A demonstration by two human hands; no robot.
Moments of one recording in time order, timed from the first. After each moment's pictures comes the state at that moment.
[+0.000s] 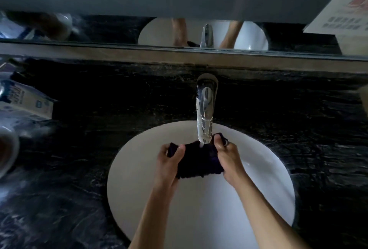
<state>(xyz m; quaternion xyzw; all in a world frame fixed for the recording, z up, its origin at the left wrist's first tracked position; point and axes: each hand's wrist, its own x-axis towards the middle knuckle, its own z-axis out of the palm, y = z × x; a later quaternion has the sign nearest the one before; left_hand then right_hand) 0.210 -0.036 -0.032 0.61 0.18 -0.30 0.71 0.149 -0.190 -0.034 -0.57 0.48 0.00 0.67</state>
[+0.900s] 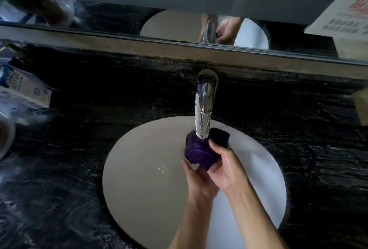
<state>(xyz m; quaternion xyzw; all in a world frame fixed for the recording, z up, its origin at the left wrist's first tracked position) 0.137 -0.103 -0.050 0.16 0.44 -0.39 0.79 0.138 -0.166 0.027 -0.22 0.42 -0.04 0.88</state>
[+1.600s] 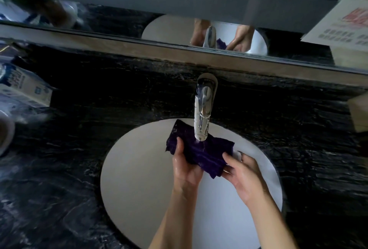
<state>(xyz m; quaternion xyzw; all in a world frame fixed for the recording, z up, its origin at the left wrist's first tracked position) 0.183 -0.093 -0.027 0.15 0.34 -0.38 0.85 0.094 -0.201 0.027 -0.45 0.48 -0.02 0.75</state>
